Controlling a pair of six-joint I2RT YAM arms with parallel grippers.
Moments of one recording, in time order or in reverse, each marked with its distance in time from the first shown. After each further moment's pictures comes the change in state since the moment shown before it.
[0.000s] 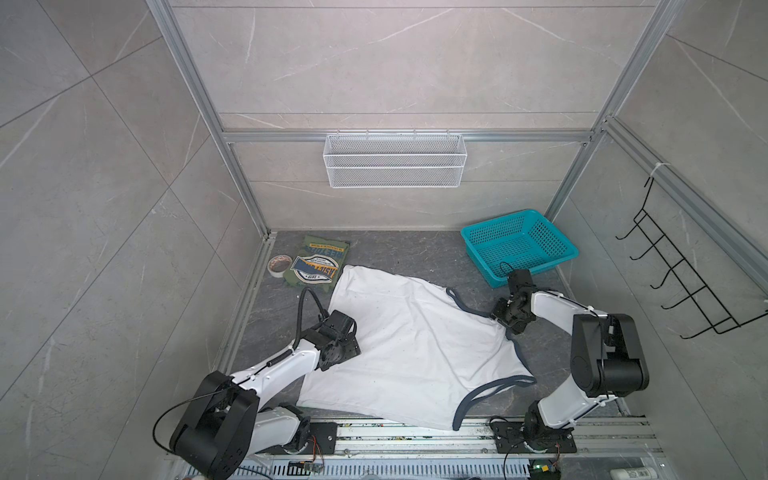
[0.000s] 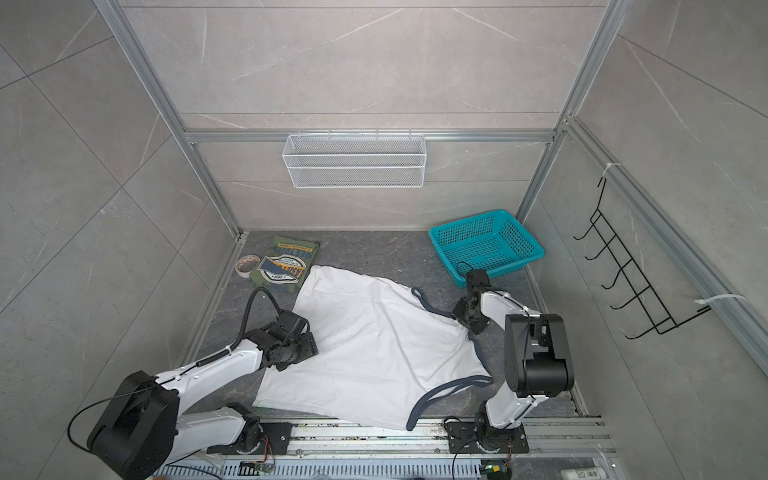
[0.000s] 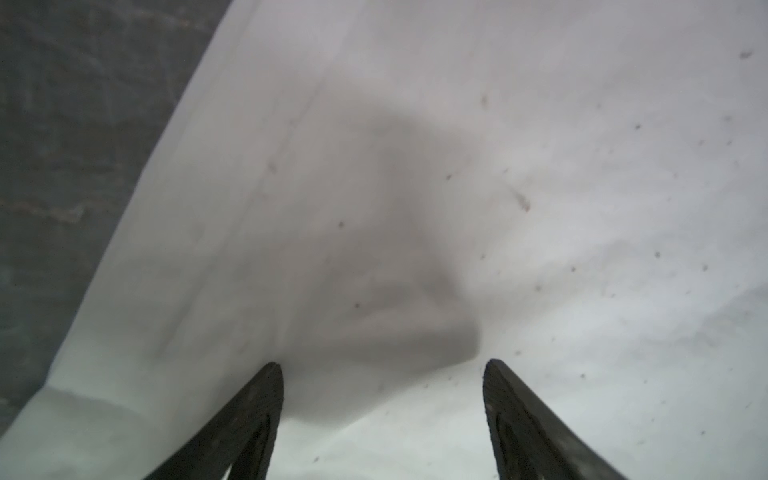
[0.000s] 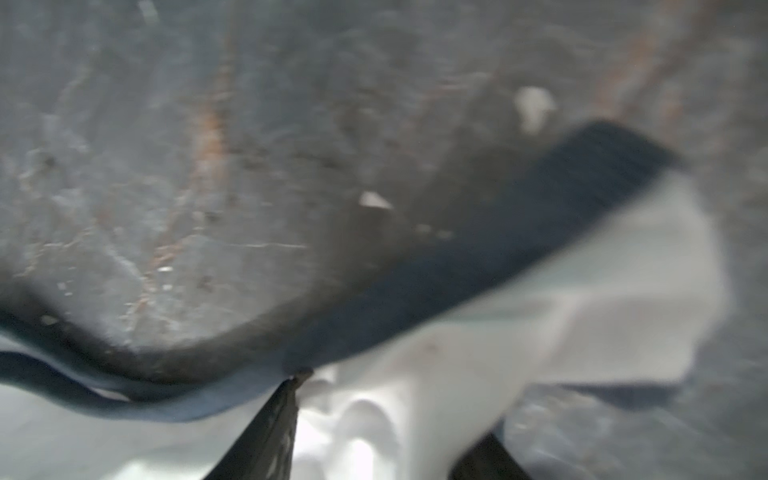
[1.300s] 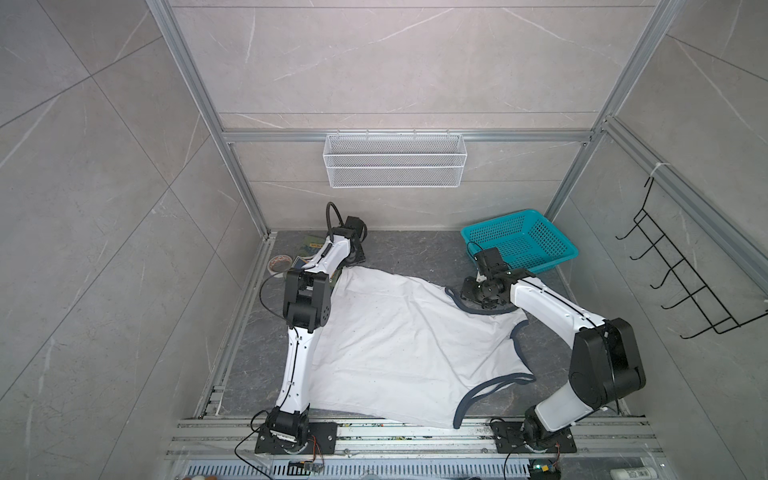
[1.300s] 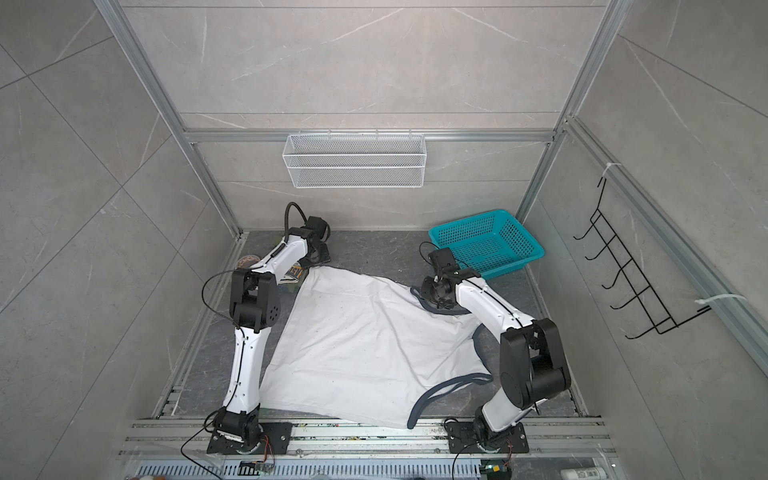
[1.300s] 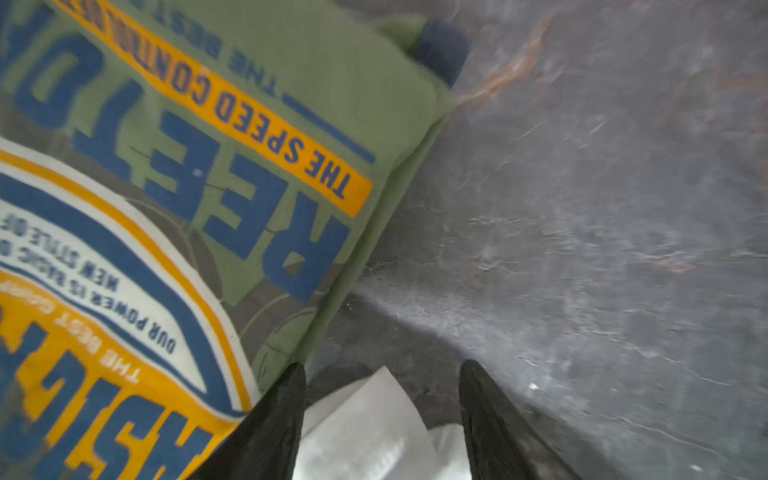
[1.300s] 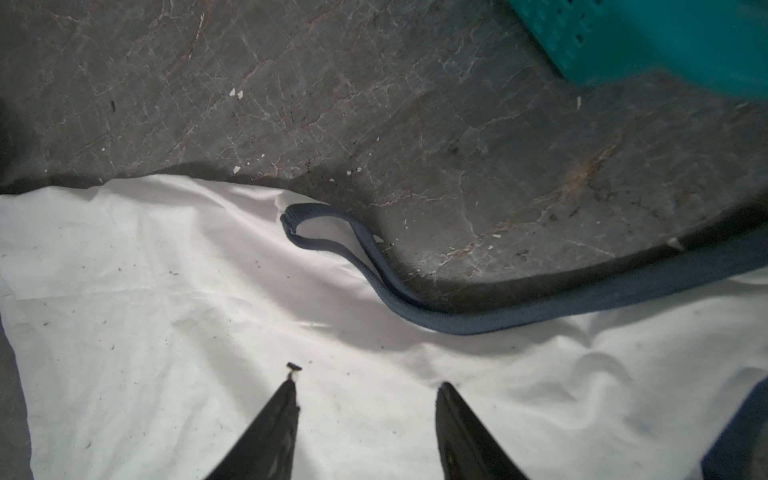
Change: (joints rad) left arm 0.254 1.237 1.611 -0.342 -0.117 0.343; right arm 0.283 -0.053 0.234 -0.084 0.025 -0.005
